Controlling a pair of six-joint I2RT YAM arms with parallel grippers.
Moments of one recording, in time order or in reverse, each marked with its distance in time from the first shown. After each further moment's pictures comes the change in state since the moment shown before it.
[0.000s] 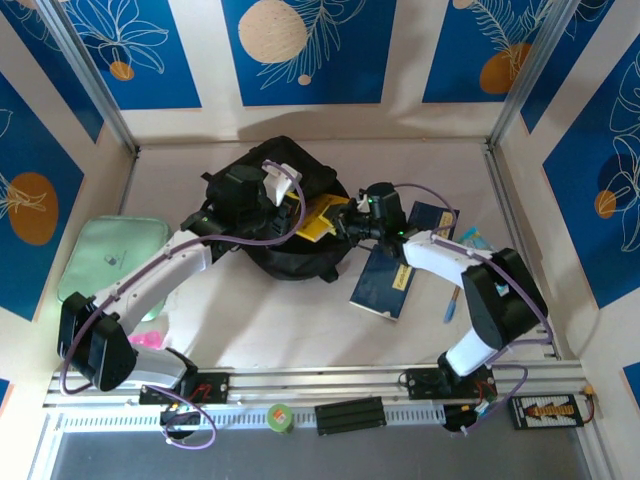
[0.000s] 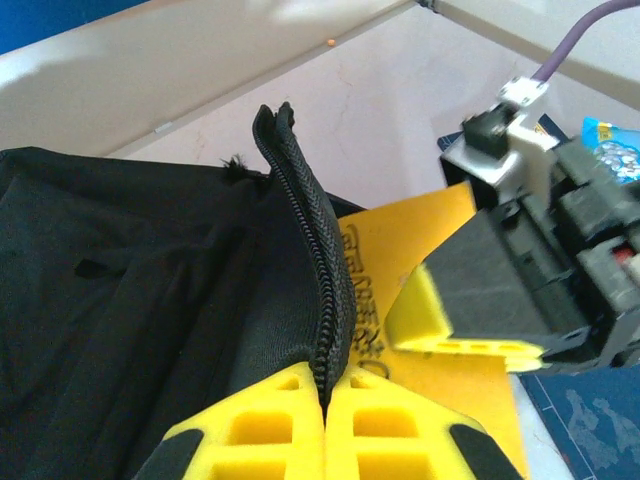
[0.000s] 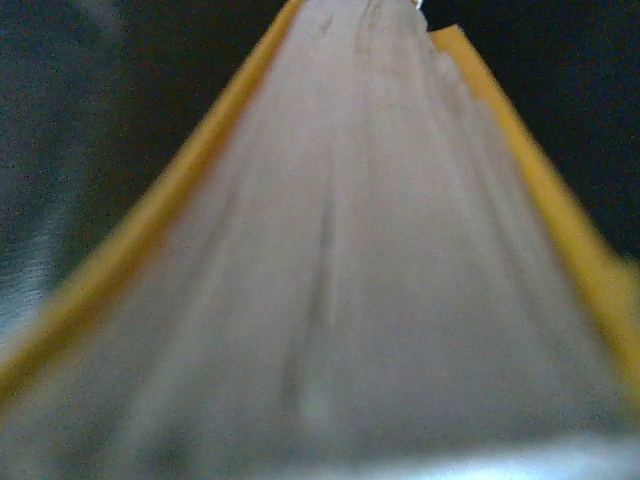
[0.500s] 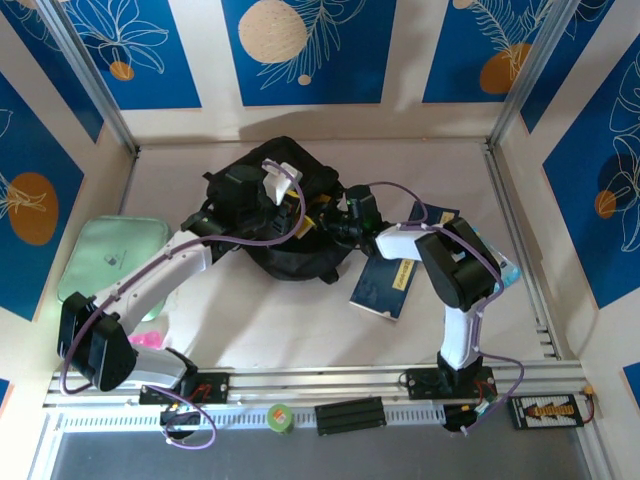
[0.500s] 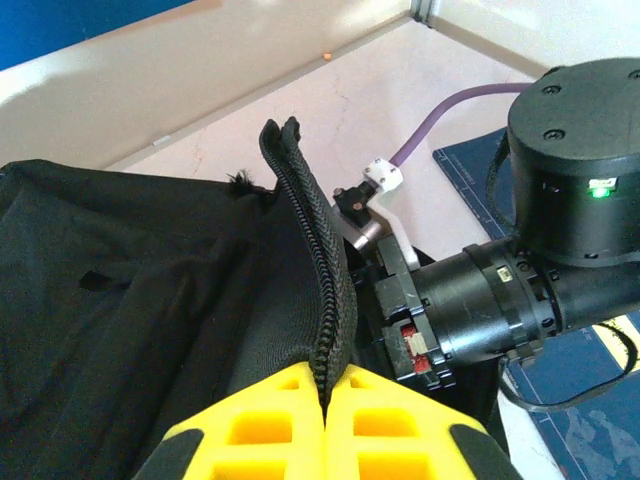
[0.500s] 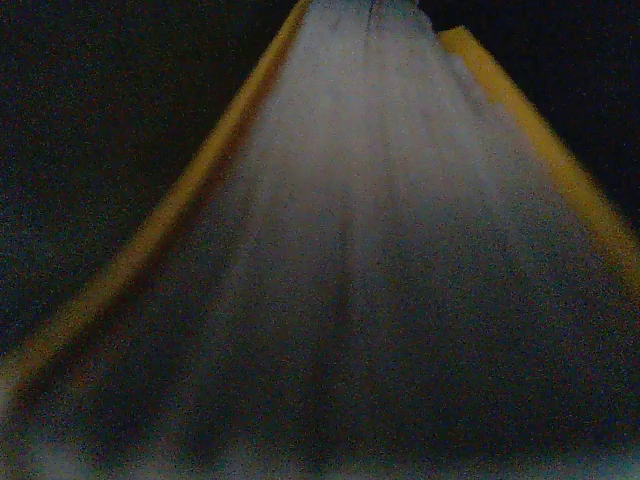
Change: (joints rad) left arm 0.000 -0.001 -0.004 0.032 0.008 -0.003; right arm 0.030 0.317 0.109 0.309 0.007 -0.035
